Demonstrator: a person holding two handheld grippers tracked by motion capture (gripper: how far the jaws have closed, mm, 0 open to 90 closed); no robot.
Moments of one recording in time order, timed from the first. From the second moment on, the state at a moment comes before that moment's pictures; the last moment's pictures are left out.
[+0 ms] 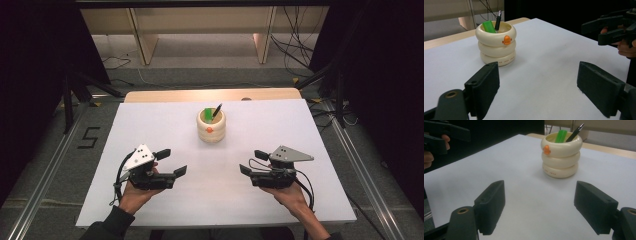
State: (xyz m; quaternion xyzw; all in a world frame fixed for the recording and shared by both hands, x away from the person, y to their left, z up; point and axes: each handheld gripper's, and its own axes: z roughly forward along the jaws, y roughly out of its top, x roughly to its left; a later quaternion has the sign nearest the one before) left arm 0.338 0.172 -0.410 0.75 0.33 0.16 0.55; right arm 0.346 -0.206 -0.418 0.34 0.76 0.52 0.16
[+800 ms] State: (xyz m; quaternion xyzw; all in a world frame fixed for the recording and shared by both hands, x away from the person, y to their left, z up) left arm 0.337 0.172 -0.411 0.75 0.33 0.16 0.55; right arm 0.332 -0.220 -0.425 0.35 0.75 0.53 0.17
